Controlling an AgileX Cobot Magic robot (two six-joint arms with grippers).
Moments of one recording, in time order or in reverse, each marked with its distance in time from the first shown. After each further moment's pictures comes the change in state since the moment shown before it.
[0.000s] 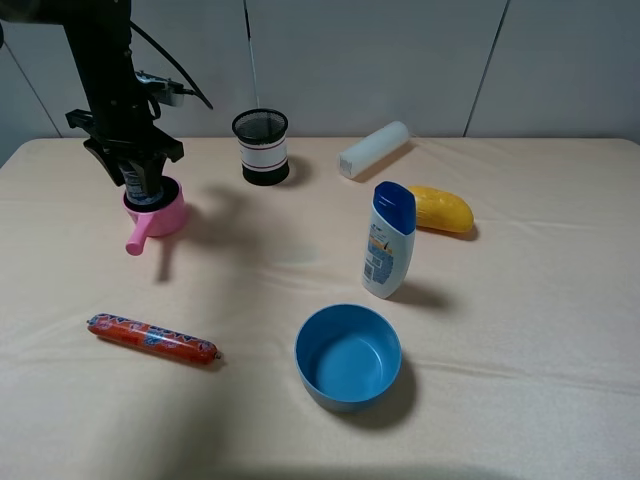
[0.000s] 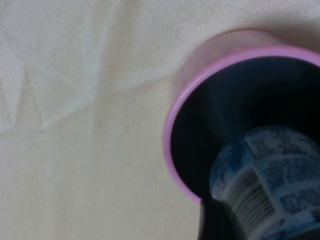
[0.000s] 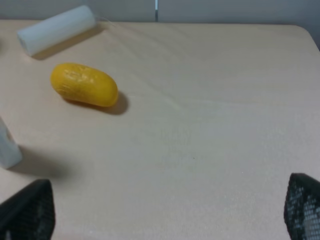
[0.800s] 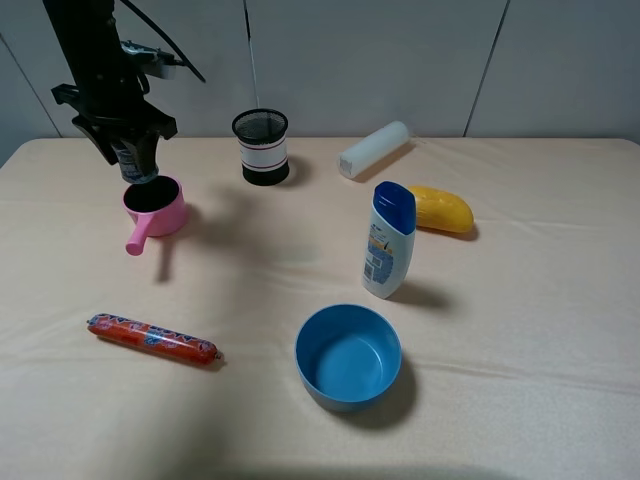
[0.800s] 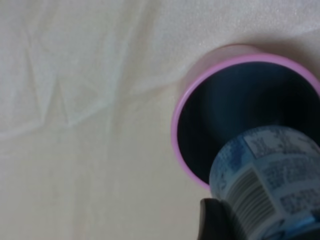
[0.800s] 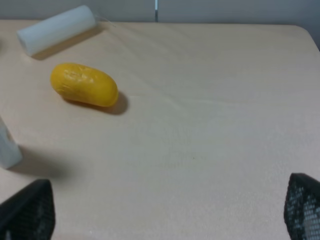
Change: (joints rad) left arm 0.000 -0.063 -0.005 0.000 0.000 0.000; right arm 0.000 0.000 0.000 0.000 0.000 0.000
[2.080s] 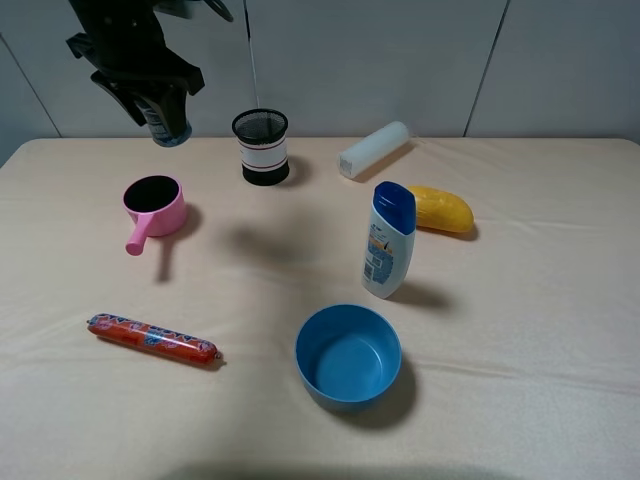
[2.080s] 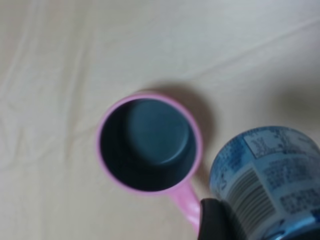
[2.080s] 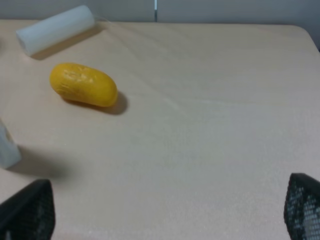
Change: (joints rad) left arm -0.101 -0.167 -0.003 -0.071 0.001 -0.001; right arm 0.000 0.000 0.000 -0.002 0.000 0.000
